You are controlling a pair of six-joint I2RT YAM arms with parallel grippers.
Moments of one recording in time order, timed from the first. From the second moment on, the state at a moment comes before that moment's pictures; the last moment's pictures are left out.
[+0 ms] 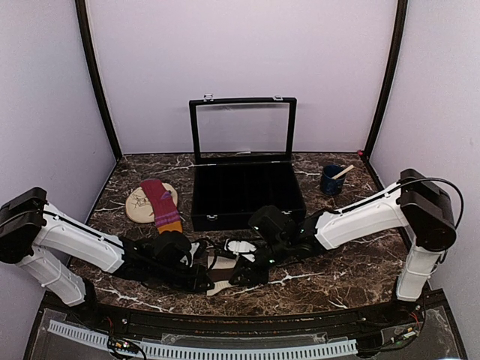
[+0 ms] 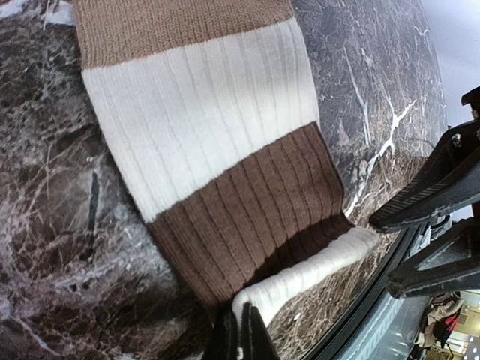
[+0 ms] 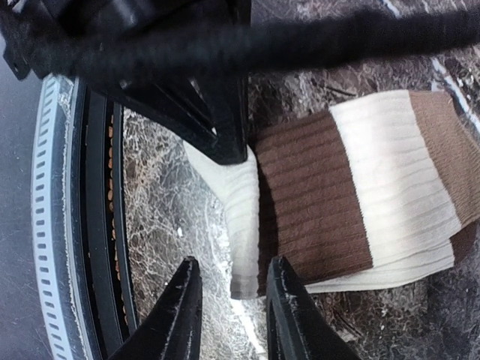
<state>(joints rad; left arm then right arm) -1.08 1.47 0.49 0.09 0.19 -0.93 1.11 1.81 0.99 -0.04 -0.47 -0.06</state>
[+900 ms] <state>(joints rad) -1.04 1.51 0.48 0.18 0.28 -0.95 1.11 1.85 0.94 0.06 -0.50 -0.03</state>
